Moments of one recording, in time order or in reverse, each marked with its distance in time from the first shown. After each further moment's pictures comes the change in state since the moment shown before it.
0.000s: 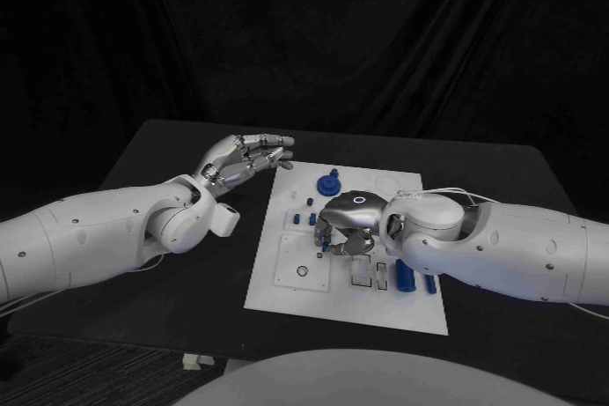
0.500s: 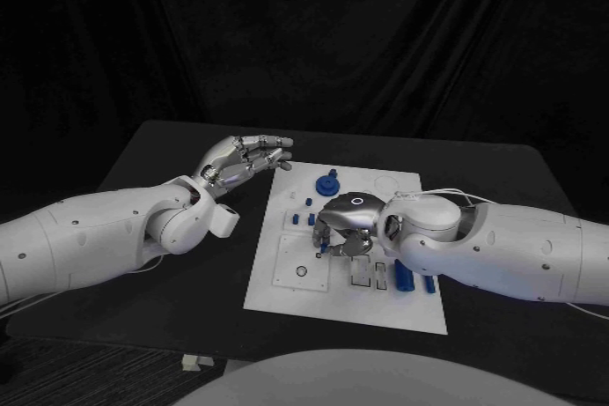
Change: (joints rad) left arm -0.004 0.005 0.000 -0.007 0.000 0.002 0.000; left_hand 0.003 0.003 0.004 0.001 0.000 0.000 0.000 0.000 0.000 0.000 0.000 0.000 0.000 0.000 0.000 0.000 0.000 0.000 0.000 0.000 0.000 0.000; right arm -0.006 0.004 0.000 -0.003 -0.001 0.000 0.000; right_hand 0.004 -0.004 0.003 -0.003 -0.005 0.000 0.000 -0.004 0.000 0.002 0.005 0.000 -0.001 0.000 0.000 0.000 -0.001 0.000 0.000 0.000 -0.004 0.000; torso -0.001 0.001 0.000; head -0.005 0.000
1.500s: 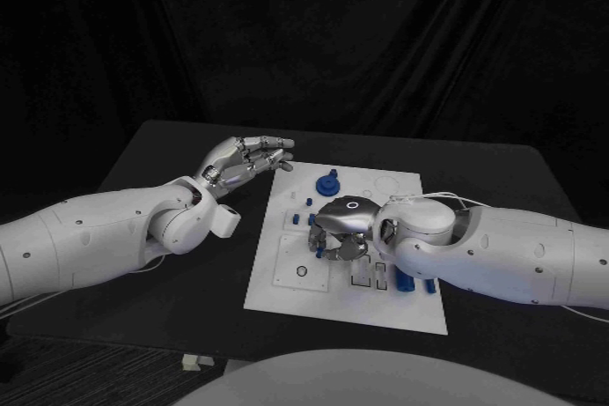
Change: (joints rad) left arm -0.005 0.008 0.000 -0.011 0.000 0.004 0.000; left_hand 0.001 0.001 0.005 -0.001 0.000 0.002 0.002 0.000 0.000 0.006 0.001 0.000 0.000 0.000 0.000 0.000 0.000 0.000 0.000 0.000 0.000 -0.001; right arm -0.014 0.020 0.000 -0.005 0.000 0.002 -0.002; right_hand 0.006 0.005 0.006 -0.006 0.000 0.000 0.000 0.000 -0.004 0.002 -0.002 -0.004 0.000 0.000 0.000 0.000 0.001 0.000 0.000 0.000 0.000 0.001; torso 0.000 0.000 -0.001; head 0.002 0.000
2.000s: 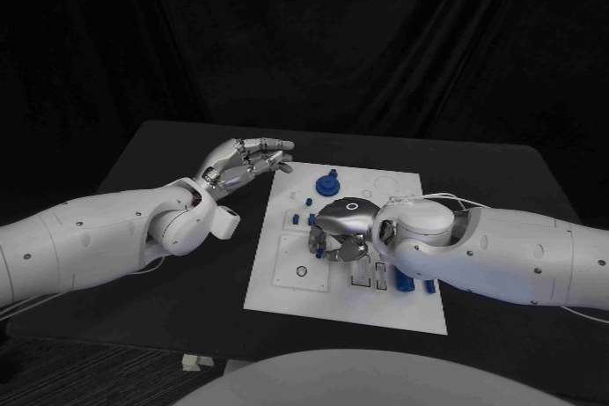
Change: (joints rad) left arm -0.006 0.001 0.000 -0.003 0.000 0.002 0.000; left_hand 0.000 0.000 0.002 0.000 0.000 0.001 0.001 0.000 0.000 0.001 -0.001 0.000 0.000 0.000 0.000 0.000 0.000 0.000 0.000 0.000 0.000 0.000; right arm -0.003 0.000 0.000 -0.001 0.000 0.008 -0.004; right_hand 0.005 -0.003 -0.002 -0.004 -0.022 -0.009 0.009 -0.023 -0.011 -0.006 0.006 -0.002 0.001 0.000 0.000 -0.012 -0.014 0.000 -0.004 0.004 -0.014 0.000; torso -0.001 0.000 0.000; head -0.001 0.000
